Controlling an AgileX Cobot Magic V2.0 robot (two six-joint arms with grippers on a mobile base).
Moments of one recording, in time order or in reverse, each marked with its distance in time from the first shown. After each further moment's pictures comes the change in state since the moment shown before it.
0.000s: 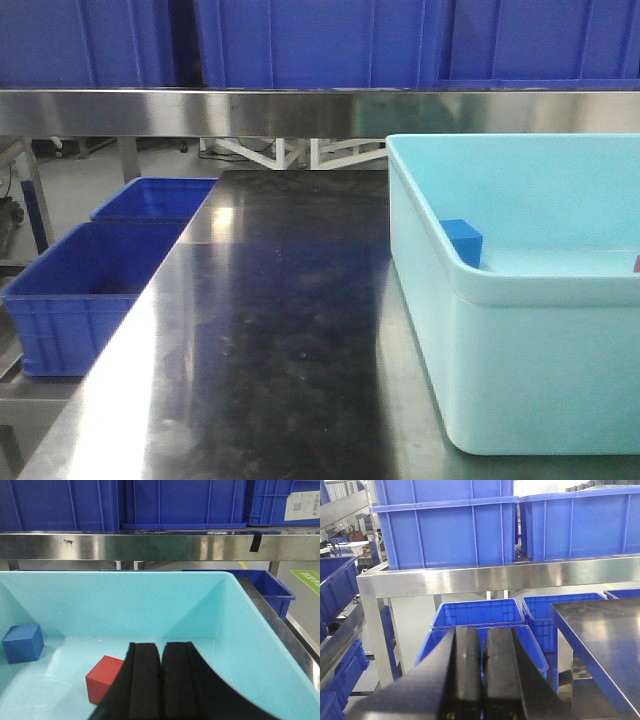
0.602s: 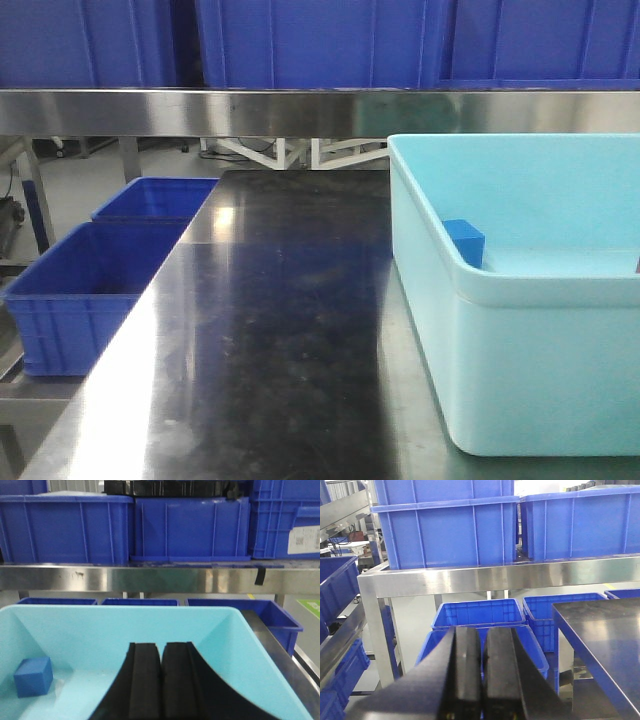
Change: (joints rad) left arm 0.000 0.000 0.000 0.000 0.000 0.000; right arm 0.000 0.000 0.000 0.000 -0.121 0.000
